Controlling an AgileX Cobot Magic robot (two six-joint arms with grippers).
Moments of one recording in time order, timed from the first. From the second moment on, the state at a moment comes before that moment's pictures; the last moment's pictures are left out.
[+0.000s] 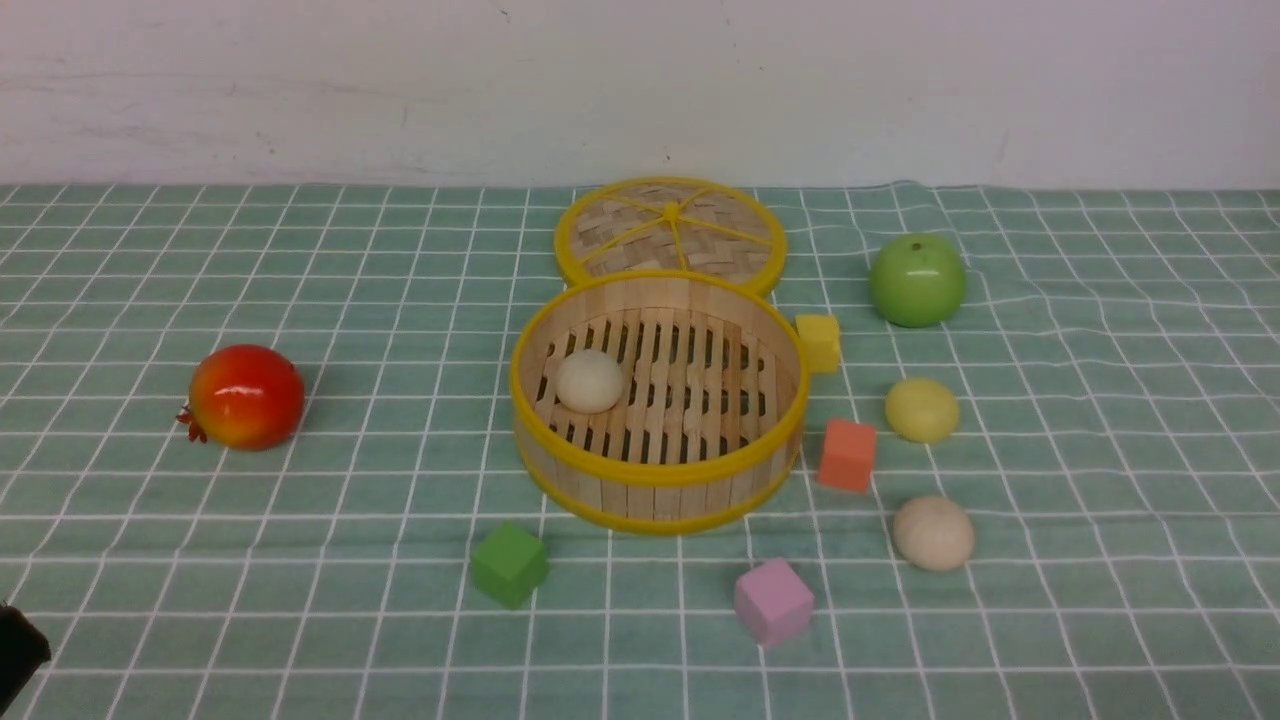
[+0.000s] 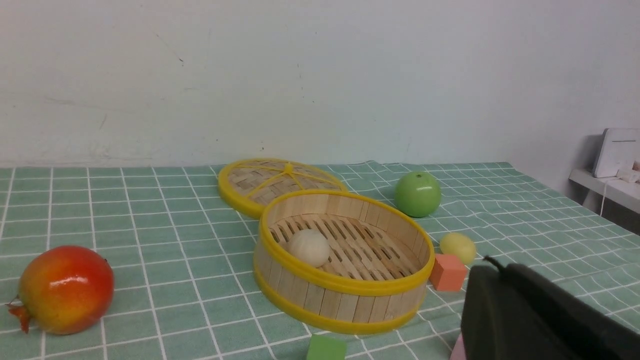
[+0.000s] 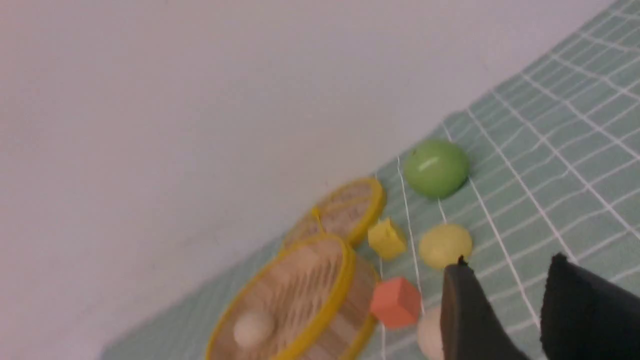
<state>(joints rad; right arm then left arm) 0.11 0.07 -0.11 0.23 0.19 0.48 -0.34 0.05 -0.29 -0.34 0.28 0.12</state>
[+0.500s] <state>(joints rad) 0.37 1.20 -0.90 0.02 0.93 0.10 -0.34 0.05 -0.29 -0.34 0.28 0.12</state>
